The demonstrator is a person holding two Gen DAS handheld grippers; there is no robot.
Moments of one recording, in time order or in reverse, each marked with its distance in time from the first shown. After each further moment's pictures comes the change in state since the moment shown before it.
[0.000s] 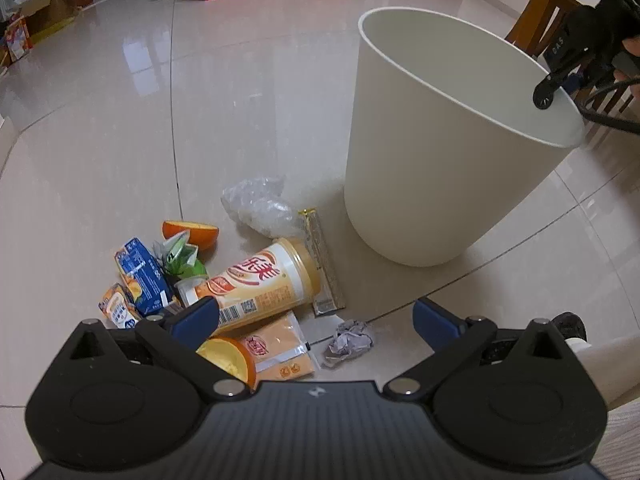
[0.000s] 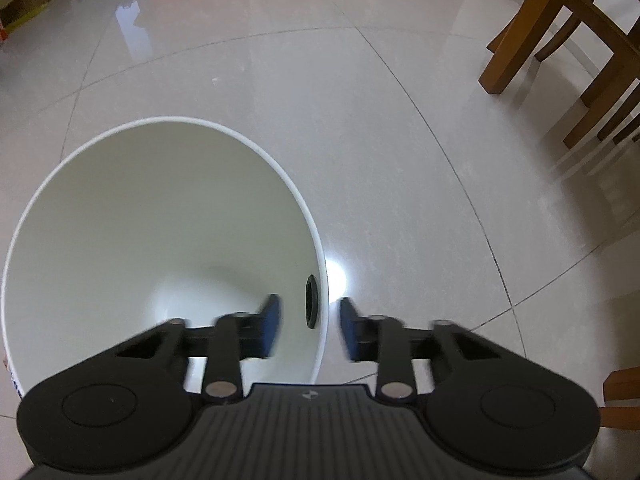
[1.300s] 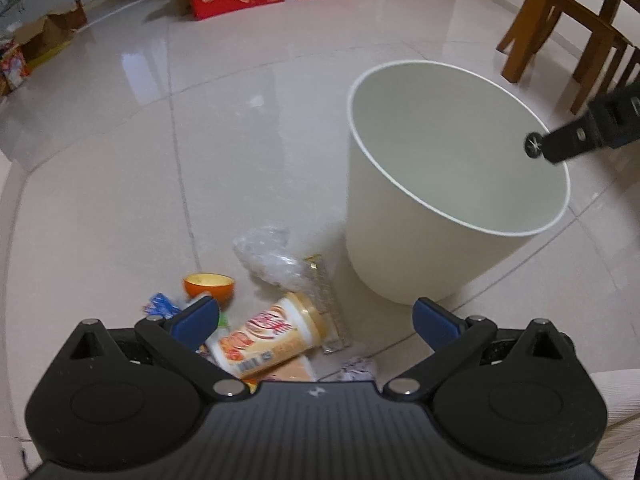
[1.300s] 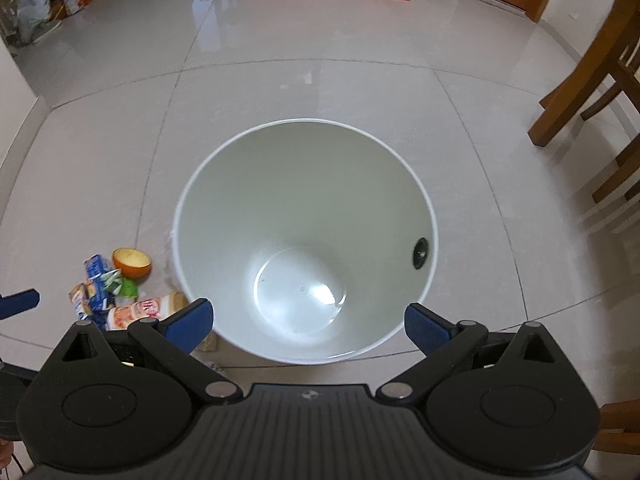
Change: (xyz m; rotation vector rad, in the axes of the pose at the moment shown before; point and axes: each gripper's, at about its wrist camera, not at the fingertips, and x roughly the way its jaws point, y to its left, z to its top) left arm -0.029 -0.026 0.073 0.320 0.066 -0.067; right arm -0.100 0.060 -0.045 -0.180 -0.059 0.099
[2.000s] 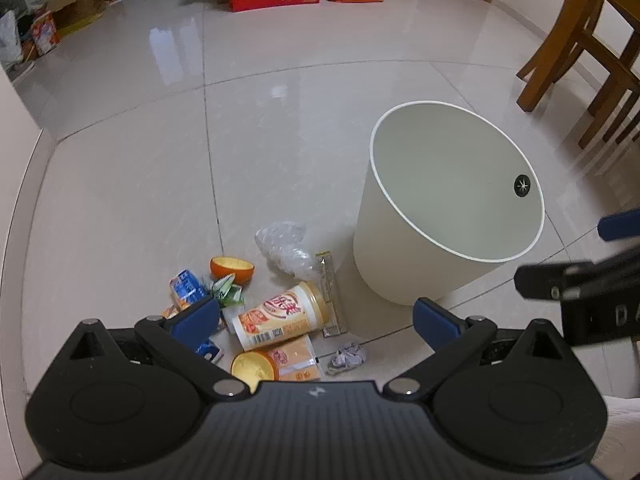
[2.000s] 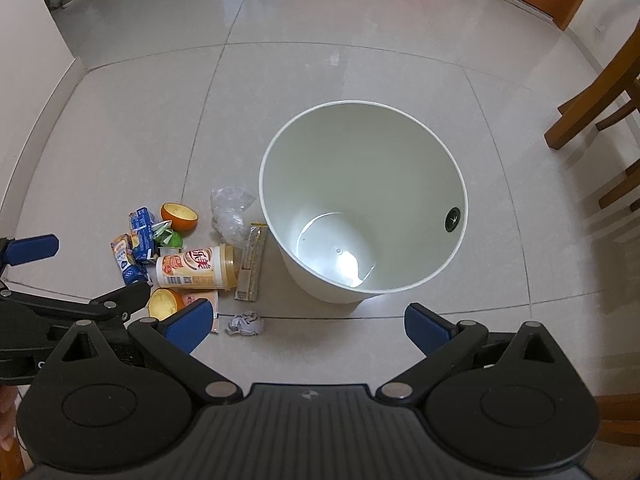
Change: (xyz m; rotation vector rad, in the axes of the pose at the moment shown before) left arm -0.069 0.021 0.017 0.132 0.044 -0.052; right arm -0.060 0.059 -0.025 -0.099 0.076 0.023
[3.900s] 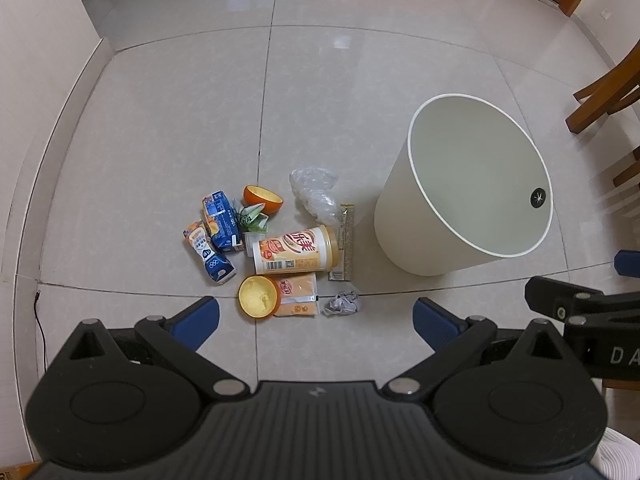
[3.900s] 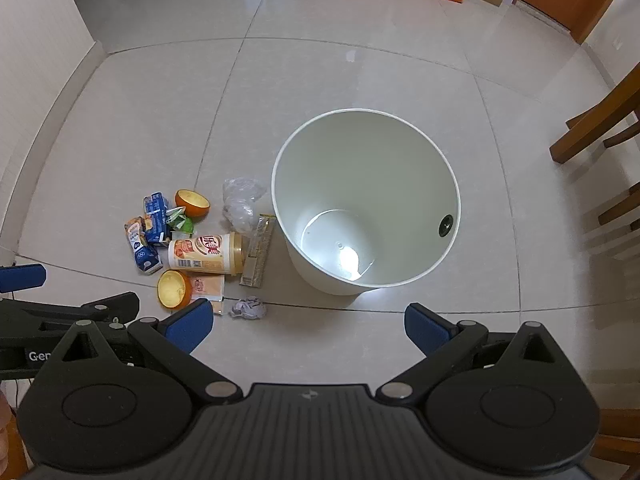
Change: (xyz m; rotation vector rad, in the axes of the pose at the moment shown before) left arm -0.044 0.008 -0.003 0.023 0.197 0.016; right arm -0.037 0.007 0.005 -0.071 0.035 0.002
